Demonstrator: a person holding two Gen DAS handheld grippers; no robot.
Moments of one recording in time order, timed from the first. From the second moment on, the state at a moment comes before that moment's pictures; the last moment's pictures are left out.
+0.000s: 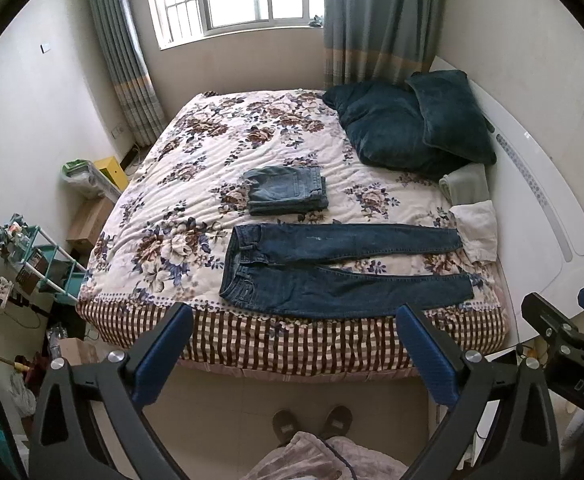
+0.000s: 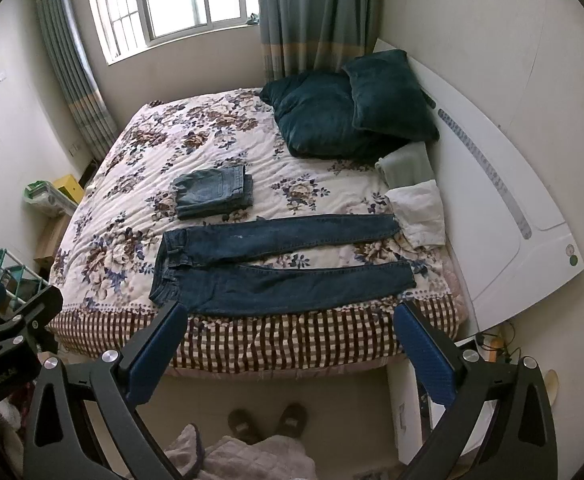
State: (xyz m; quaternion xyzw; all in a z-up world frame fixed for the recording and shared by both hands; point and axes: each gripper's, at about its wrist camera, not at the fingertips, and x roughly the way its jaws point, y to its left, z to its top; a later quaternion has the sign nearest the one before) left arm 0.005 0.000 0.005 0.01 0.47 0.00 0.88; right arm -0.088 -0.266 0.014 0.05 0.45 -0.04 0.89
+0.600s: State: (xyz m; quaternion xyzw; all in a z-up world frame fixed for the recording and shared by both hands) left arm 0.004 0.000 0.005 0.01 0.47 0.00 0.89; right arm -0.082 -0.263 0.017 0.05 0.45 -0.04 0.89
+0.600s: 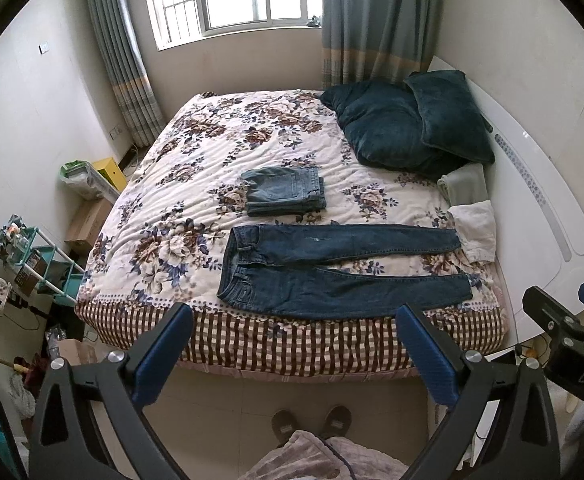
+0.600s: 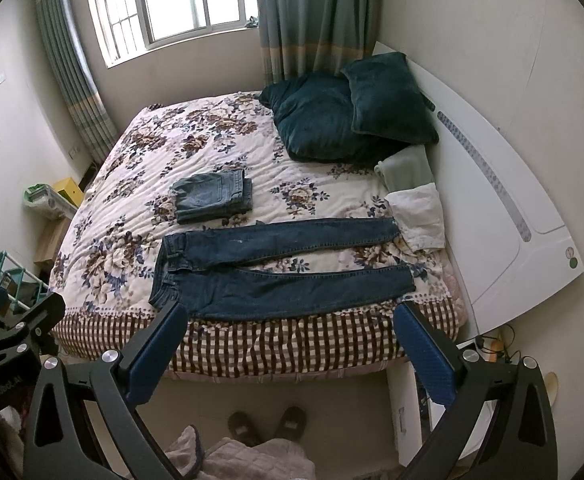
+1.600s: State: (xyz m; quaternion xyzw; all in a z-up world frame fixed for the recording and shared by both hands) left arm 0.016 -0.018 0.014 0.01 0.46 0.00 0.89; right arm -0.076 -0.269 0.028 0.05 0.45 -0.04 0.89
